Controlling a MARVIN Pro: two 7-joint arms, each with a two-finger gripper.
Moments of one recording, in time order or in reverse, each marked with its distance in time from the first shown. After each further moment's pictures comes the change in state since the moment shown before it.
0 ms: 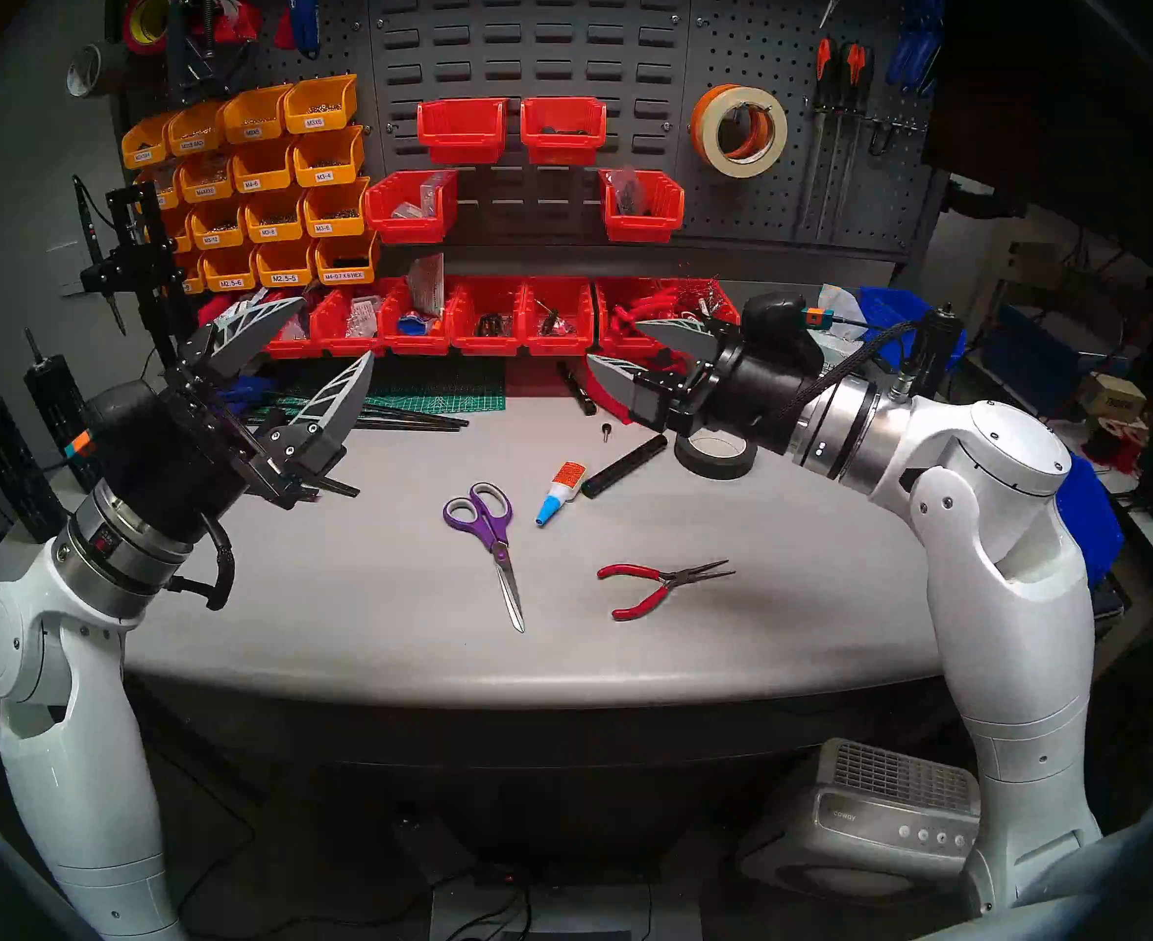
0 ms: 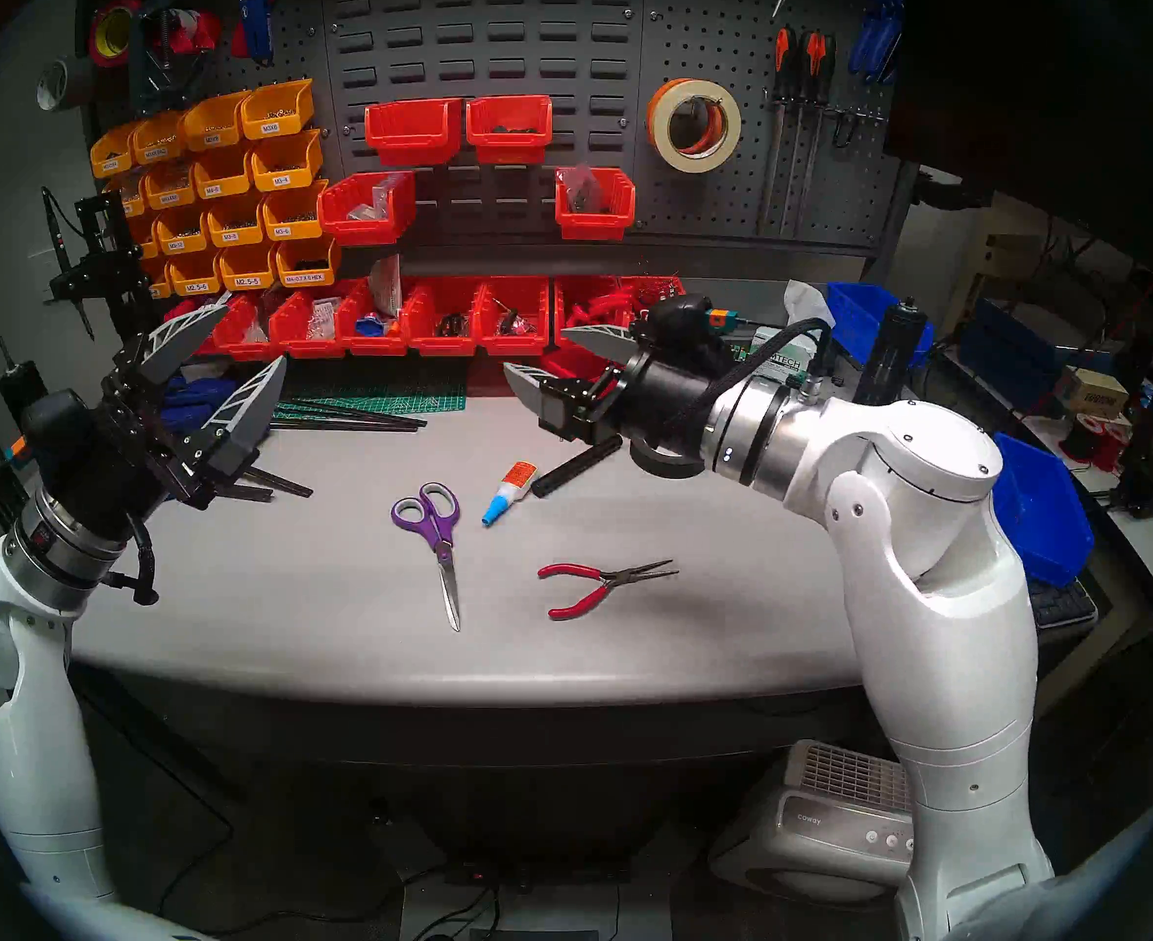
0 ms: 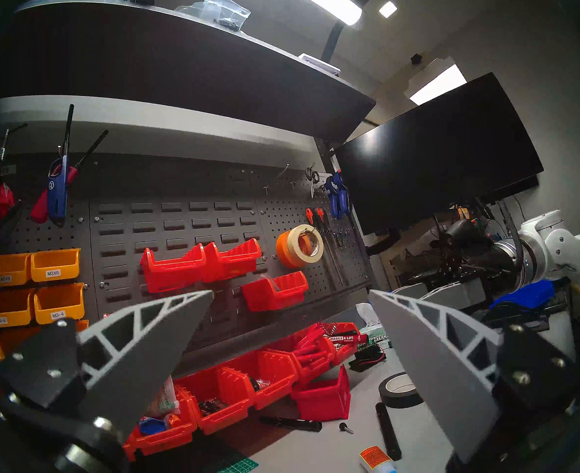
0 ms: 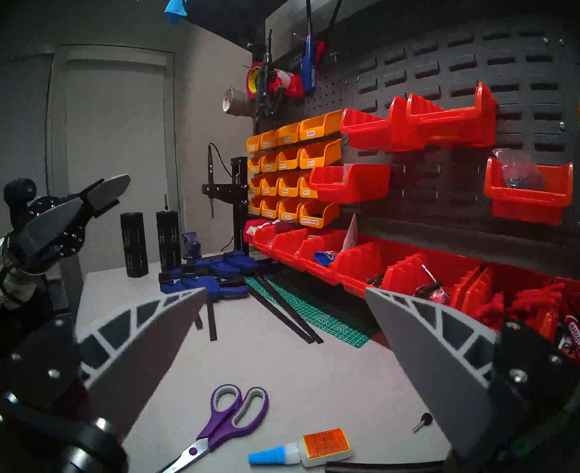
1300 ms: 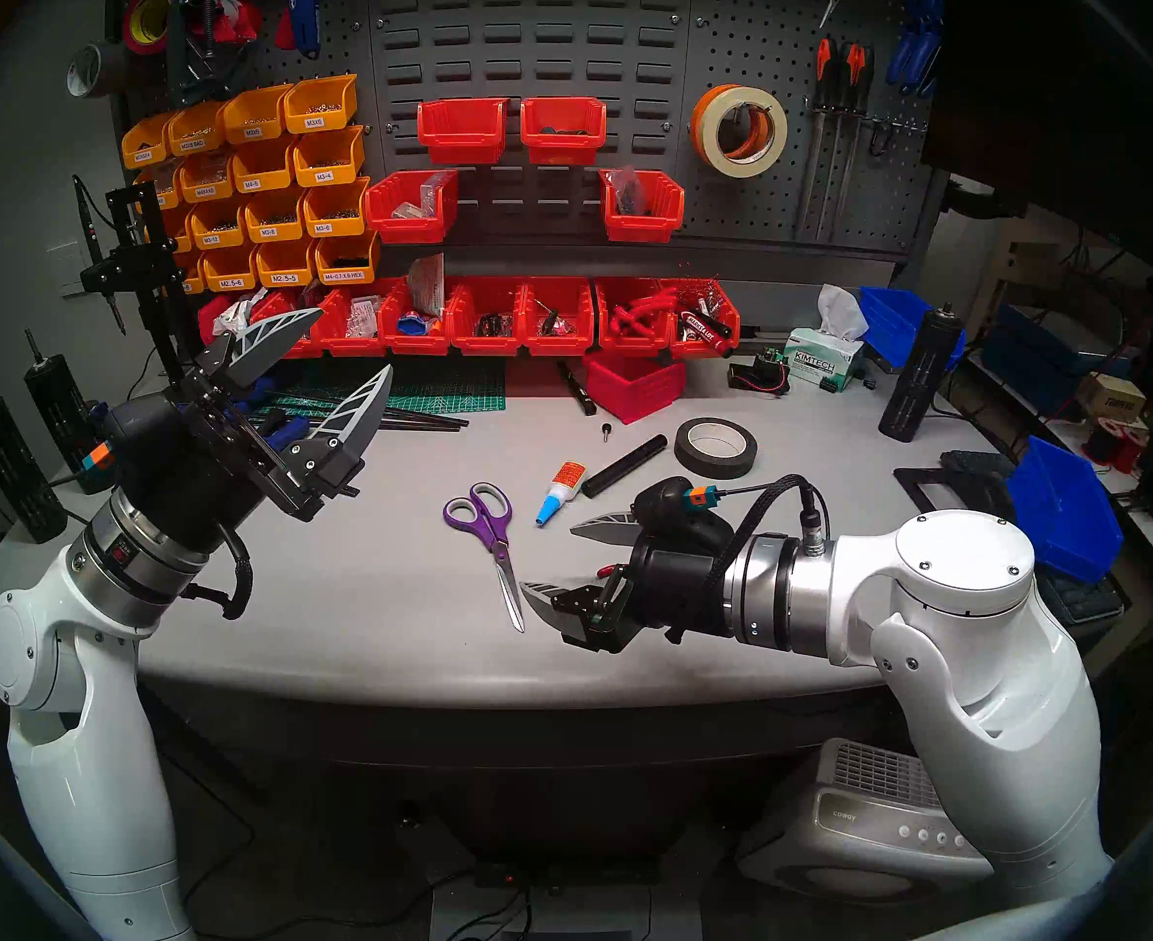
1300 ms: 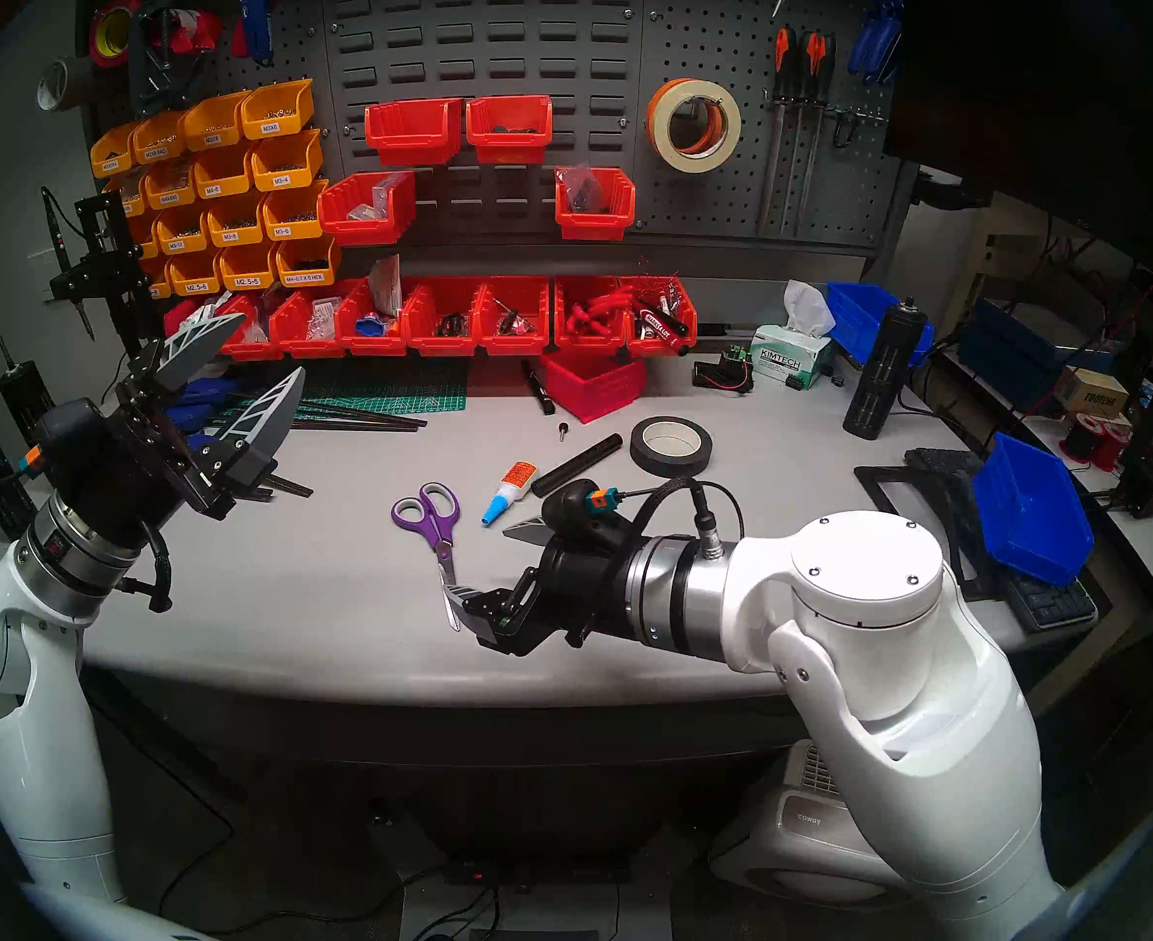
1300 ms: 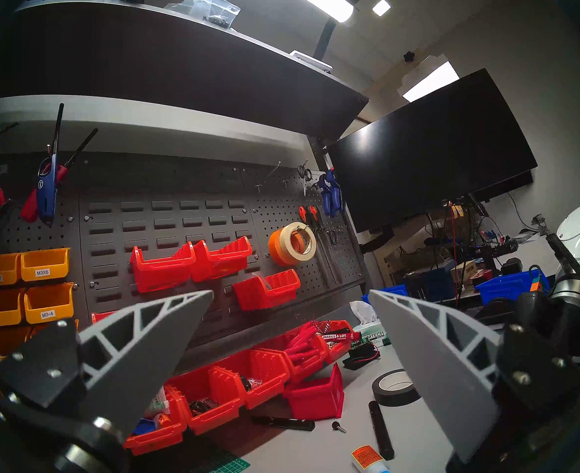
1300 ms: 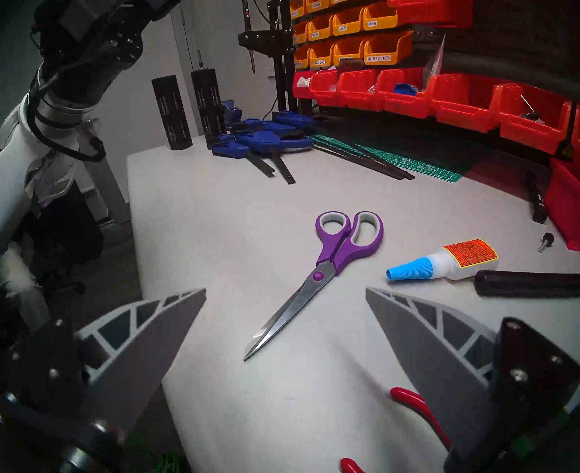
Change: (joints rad) left arm -0.004 -0.020 0.026 -0.008 0.037 -0.015 -0.007; right arm -0.183 0.136 -0.199 -0.181 -0.177 0.209 -0.088
